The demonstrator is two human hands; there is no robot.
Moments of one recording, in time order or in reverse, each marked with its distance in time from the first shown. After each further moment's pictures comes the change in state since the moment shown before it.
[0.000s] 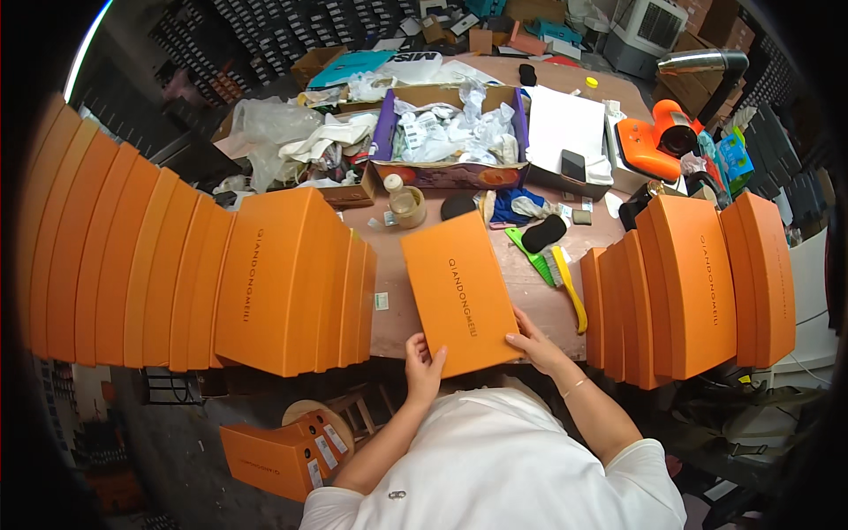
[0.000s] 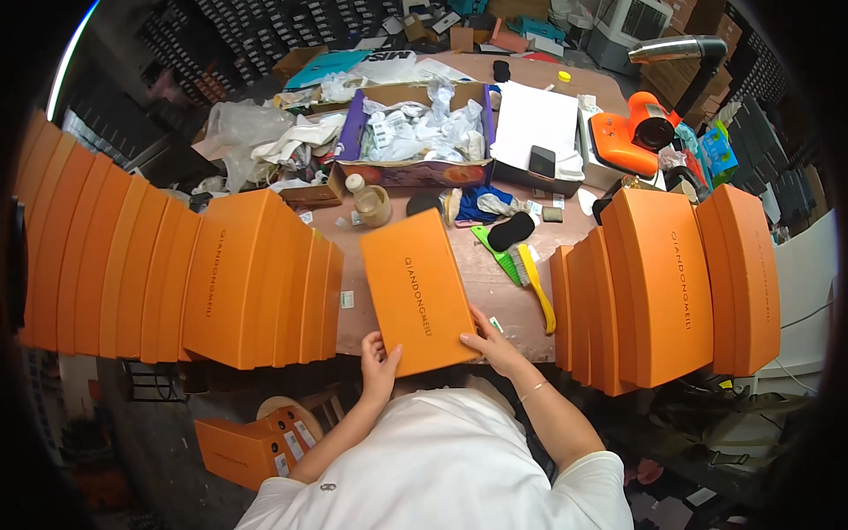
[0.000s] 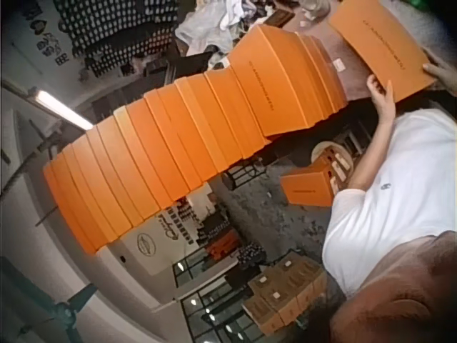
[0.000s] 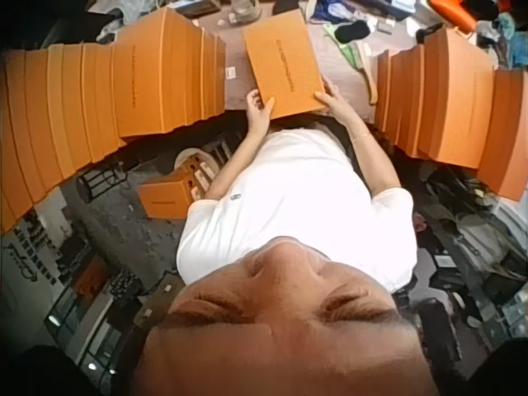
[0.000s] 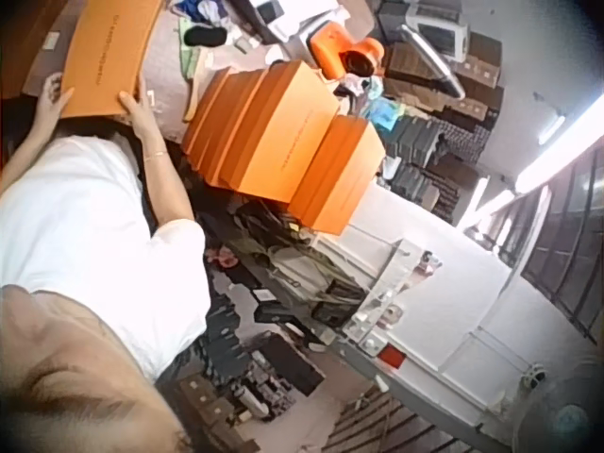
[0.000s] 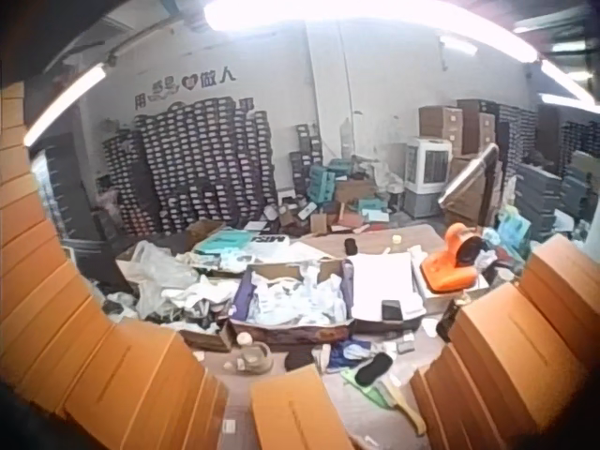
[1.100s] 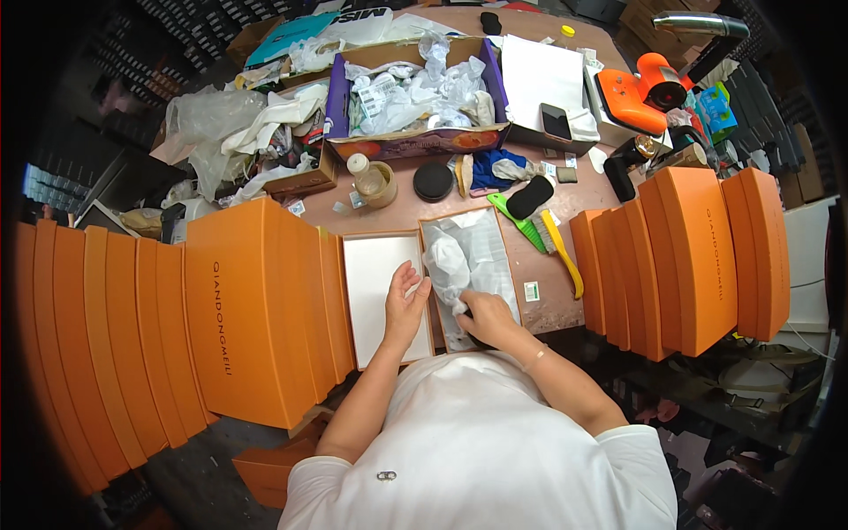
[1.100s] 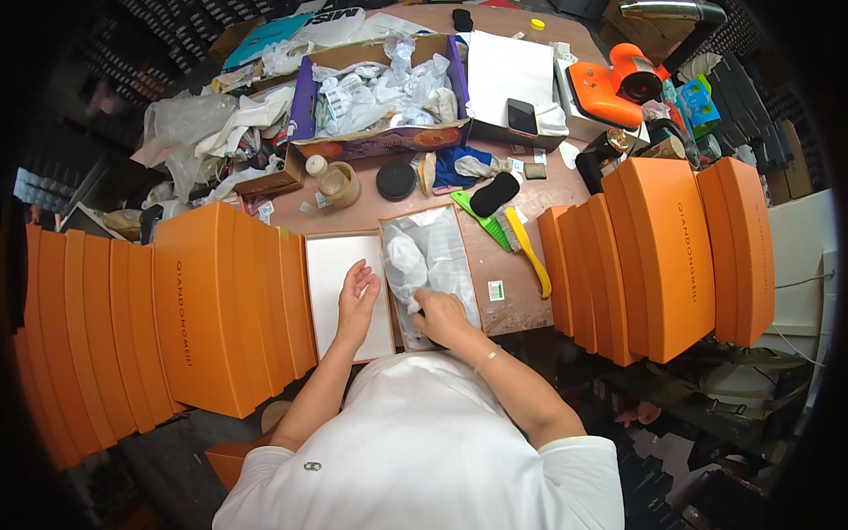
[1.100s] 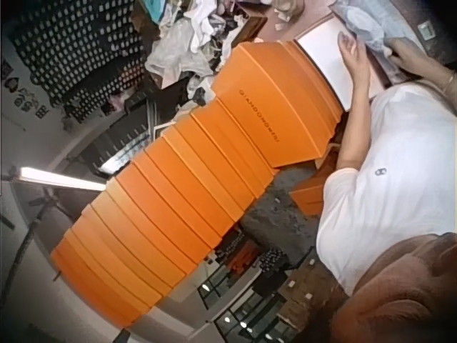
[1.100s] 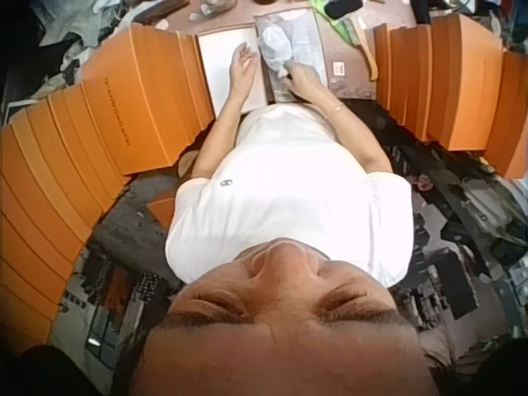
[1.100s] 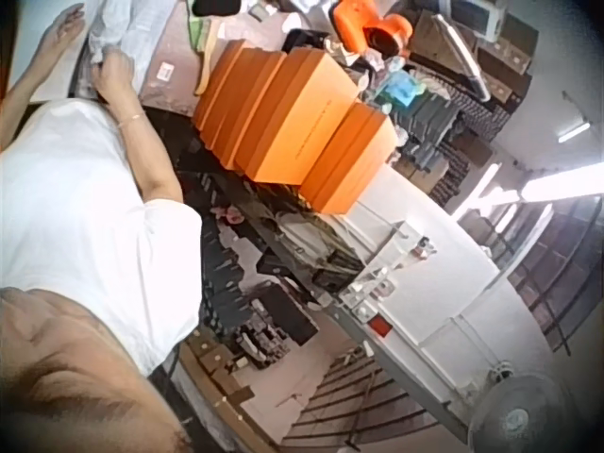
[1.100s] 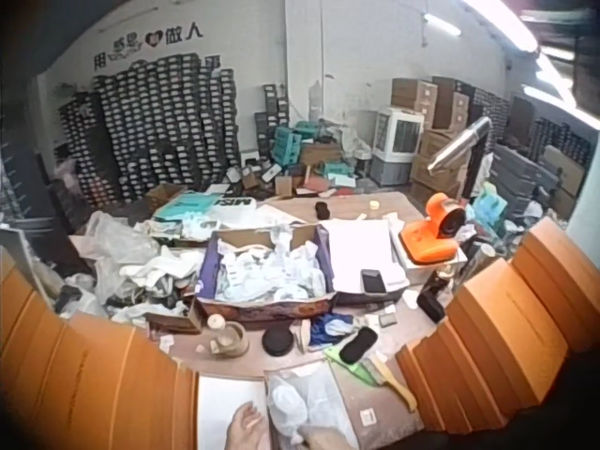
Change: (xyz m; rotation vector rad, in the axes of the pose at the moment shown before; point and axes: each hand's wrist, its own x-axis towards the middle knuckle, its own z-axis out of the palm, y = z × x) left_hand 0.130 0.026 -0.004 0.001 -0.279 -0.083; right_hand 0.075 0.002 0.077 -1.217 0.181 -0.199
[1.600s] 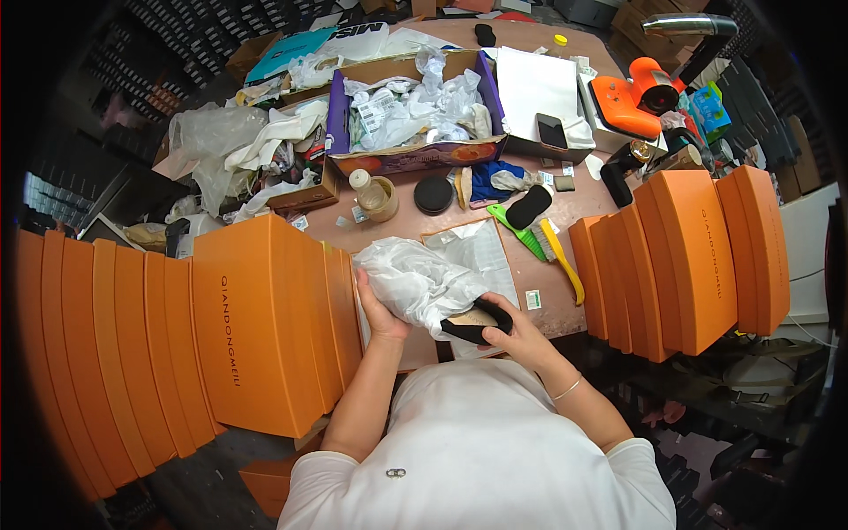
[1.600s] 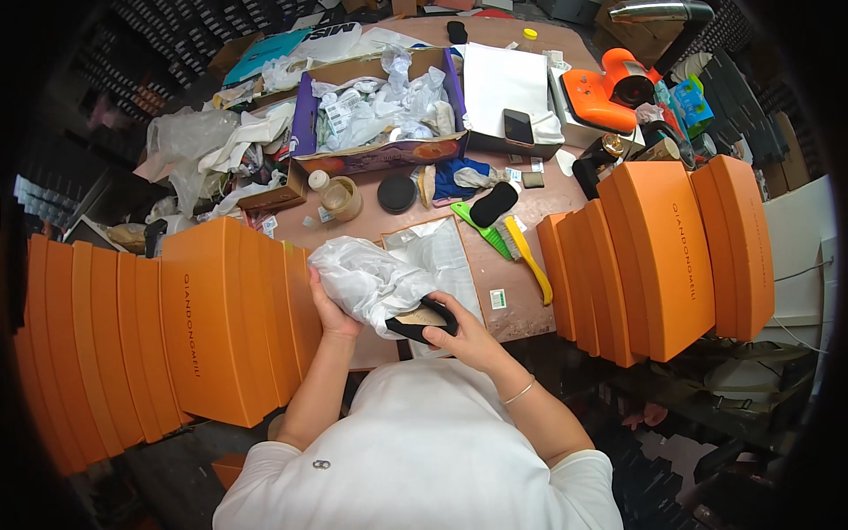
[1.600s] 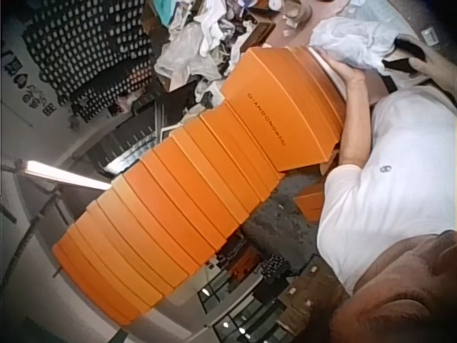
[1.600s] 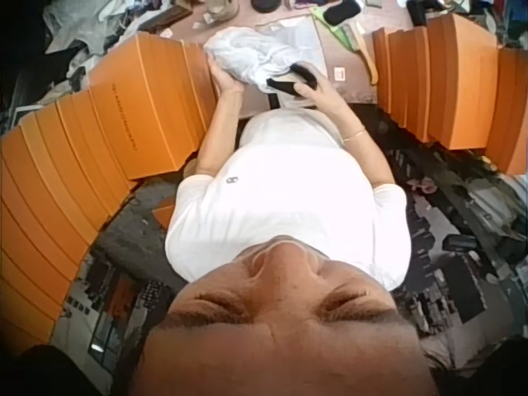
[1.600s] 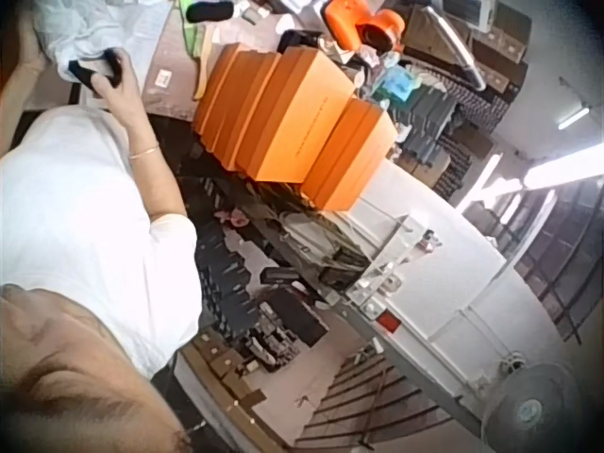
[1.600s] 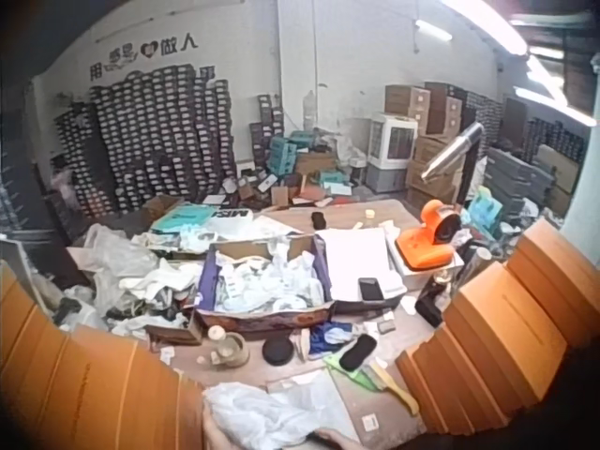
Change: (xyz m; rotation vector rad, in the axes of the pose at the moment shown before) left_hand 0.024 0.055 0.002 -0.940 0.083 -0.207; right_hand -0.046 -0.035 -0.082 1.021 -0.047 0.186
